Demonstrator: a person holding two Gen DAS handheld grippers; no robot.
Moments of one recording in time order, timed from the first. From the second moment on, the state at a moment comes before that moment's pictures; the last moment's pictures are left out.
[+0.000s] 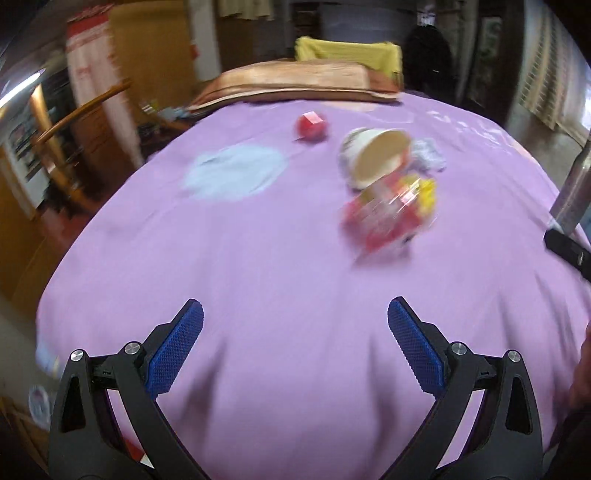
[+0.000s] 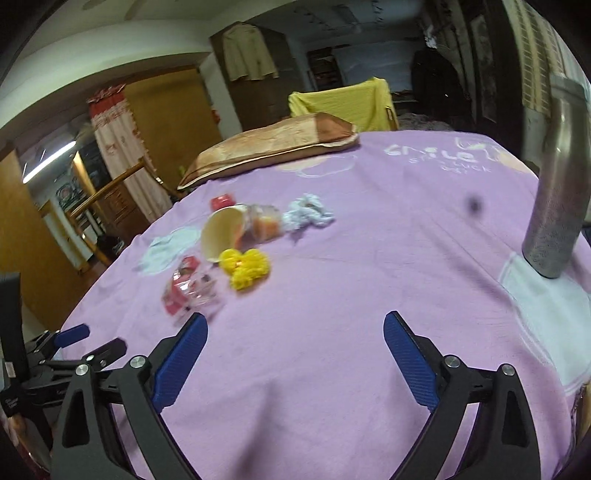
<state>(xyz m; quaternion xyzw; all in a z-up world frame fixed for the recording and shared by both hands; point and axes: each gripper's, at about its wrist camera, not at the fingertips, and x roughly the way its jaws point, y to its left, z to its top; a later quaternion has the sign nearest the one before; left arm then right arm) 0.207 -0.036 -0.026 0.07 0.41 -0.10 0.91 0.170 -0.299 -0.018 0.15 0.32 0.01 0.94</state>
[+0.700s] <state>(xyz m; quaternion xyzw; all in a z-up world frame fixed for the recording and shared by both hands) 0.330 -0.010 -0.057 -0.03 0.46 -0.07 0.89 0.185 -0.294 -0.027 0.17 0.36 0.04 0.92</state>
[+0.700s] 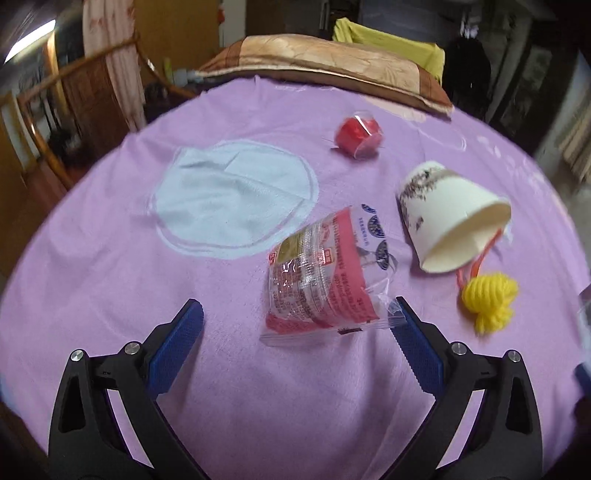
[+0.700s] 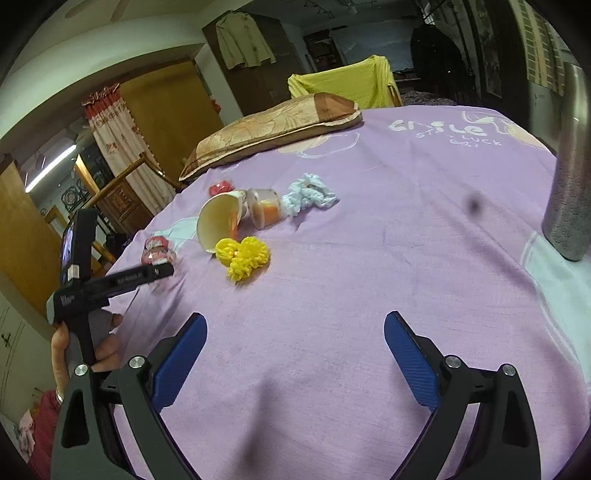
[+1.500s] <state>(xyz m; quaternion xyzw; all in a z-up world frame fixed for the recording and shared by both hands) 0.342 0.012 -0.061 -0.10 0.47 -0.08 0.88 0.310 -0.242 -0.040 0.16 0.41 0.09 0.89</state>
